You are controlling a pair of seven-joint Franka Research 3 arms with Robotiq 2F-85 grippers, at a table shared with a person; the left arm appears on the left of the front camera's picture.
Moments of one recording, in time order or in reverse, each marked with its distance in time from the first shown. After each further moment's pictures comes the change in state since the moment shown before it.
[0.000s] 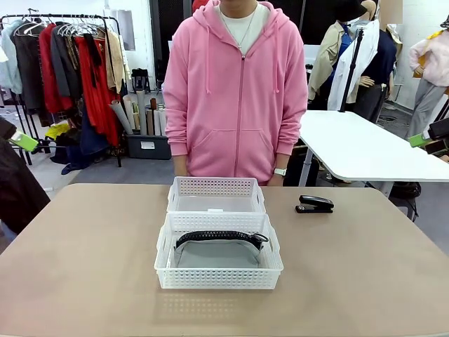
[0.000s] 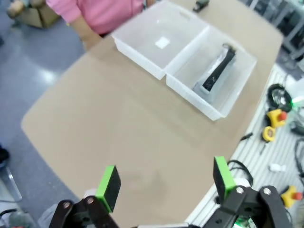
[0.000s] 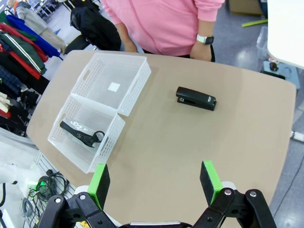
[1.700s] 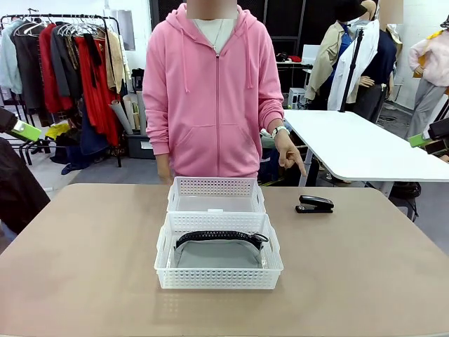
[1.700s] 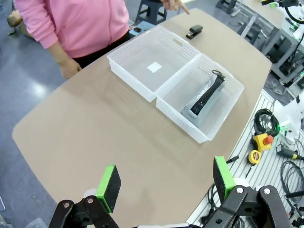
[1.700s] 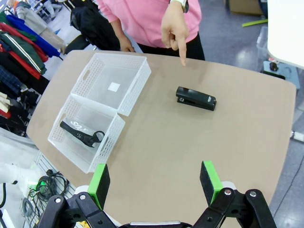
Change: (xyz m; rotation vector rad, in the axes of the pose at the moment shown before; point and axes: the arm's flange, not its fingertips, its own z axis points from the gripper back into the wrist) left arm -0.002 -0.004 0.002 -0.059 -0.116 0.059; right arm 0.000 0.000 0.000 0.000 0.000 0.000
